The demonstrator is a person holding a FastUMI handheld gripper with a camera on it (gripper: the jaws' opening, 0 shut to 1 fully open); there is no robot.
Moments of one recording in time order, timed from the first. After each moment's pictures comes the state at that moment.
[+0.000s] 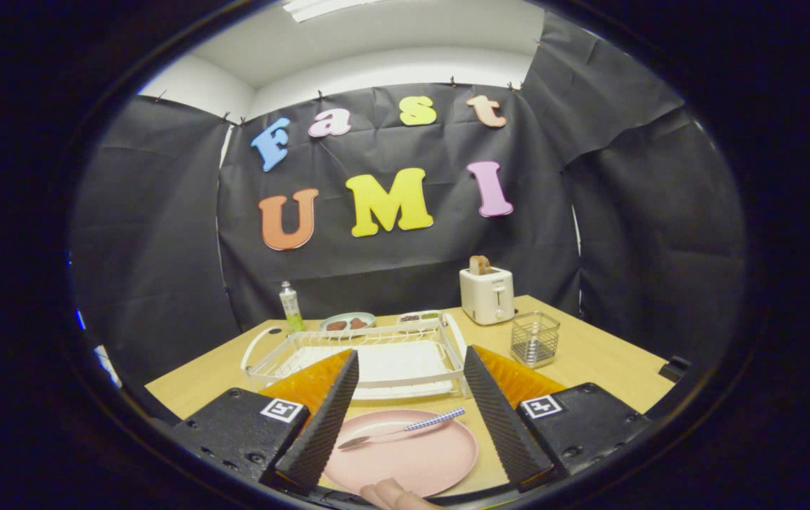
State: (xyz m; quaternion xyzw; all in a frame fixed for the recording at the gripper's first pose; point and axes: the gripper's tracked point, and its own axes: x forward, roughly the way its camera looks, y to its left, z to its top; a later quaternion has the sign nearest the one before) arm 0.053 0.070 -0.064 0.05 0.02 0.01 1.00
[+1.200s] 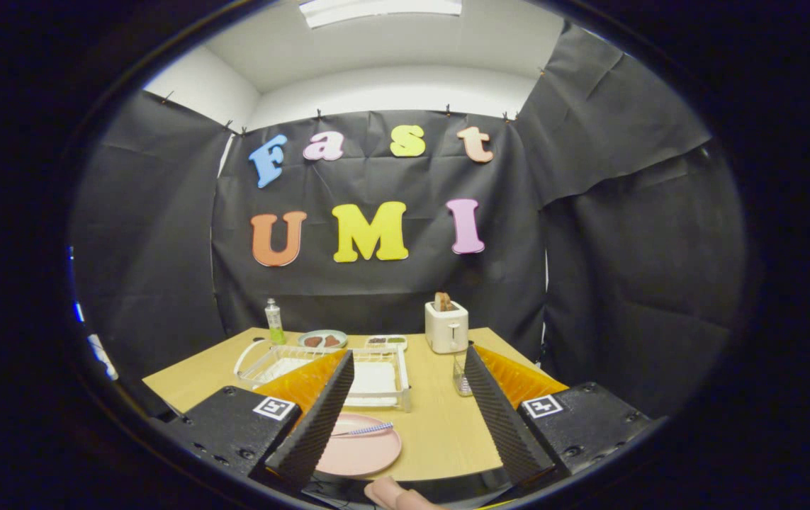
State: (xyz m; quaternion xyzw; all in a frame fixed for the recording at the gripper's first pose) arm -0.044 -0.002 0.008 0.02 0.00 -0.02 1.00
